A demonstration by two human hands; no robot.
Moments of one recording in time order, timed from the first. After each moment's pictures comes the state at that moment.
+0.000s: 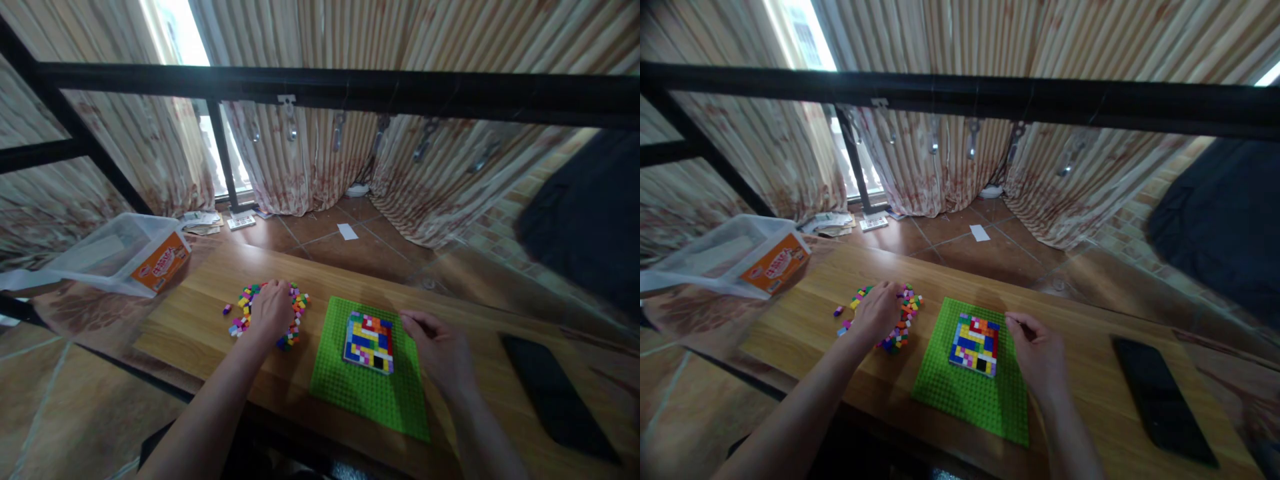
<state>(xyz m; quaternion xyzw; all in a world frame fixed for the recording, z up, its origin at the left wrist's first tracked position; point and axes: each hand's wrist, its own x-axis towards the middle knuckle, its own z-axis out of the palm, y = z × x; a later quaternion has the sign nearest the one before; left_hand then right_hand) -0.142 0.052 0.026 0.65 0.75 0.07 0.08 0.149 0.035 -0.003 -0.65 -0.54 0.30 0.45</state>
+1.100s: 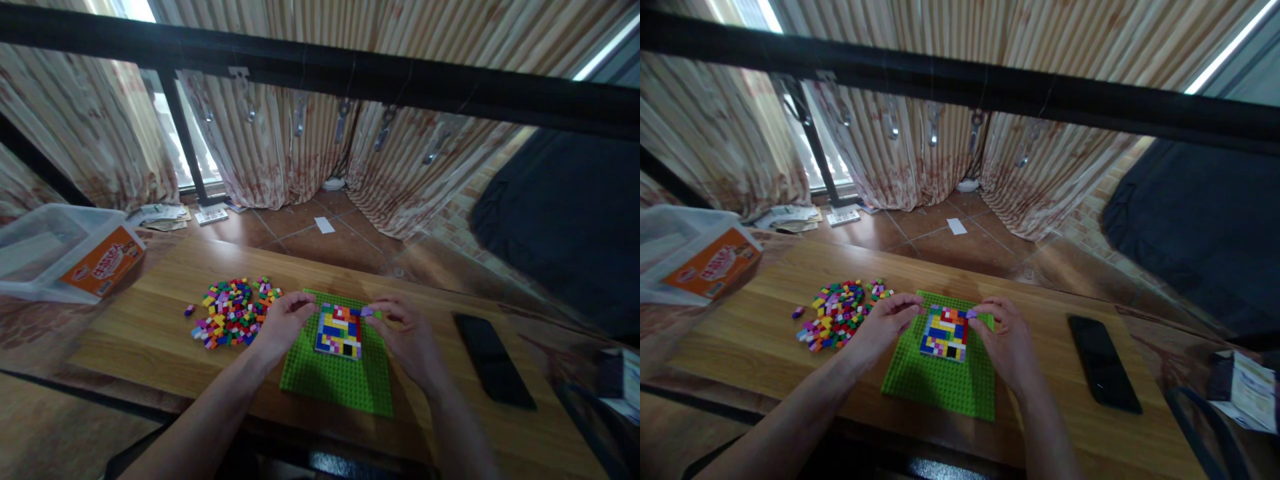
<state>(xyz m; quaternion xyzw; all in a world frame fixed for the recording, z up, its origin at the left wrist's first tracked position) -0.072 0.032 0.016 0.43 0.54 0.45 0.57 0.156 0.025 0.017 -0.56 -0.68 0.23 0.41</state>
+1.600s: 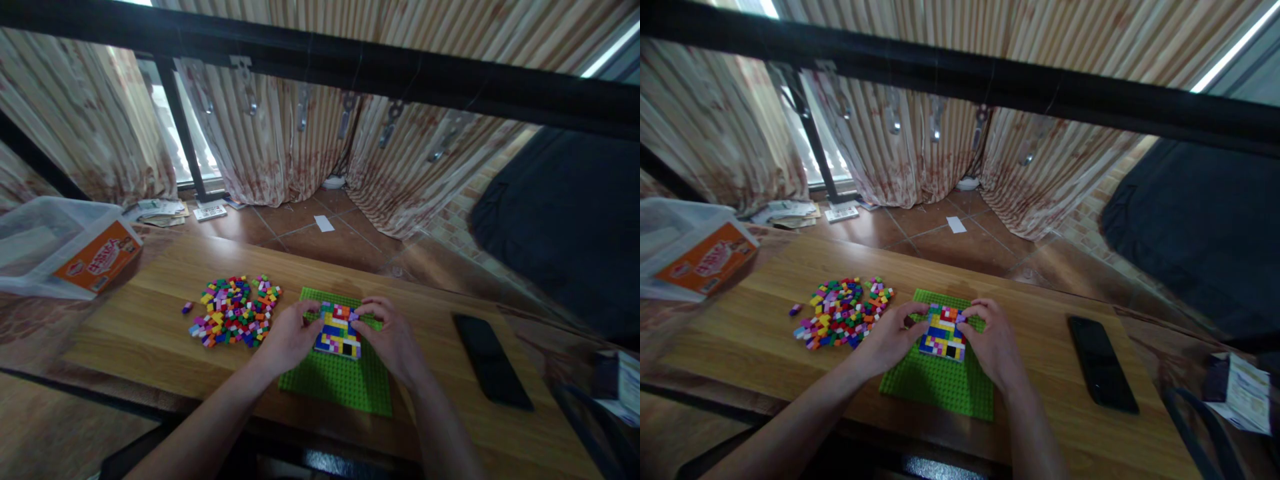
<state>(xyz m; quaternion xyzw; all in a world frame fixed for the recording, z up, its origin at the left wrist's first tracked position) -0.068 0.023 0.006 0.61 0.58 0.30 0.45 0.144 0.031 -0.001 -0.58 -0.68 0.25 0.36</state>
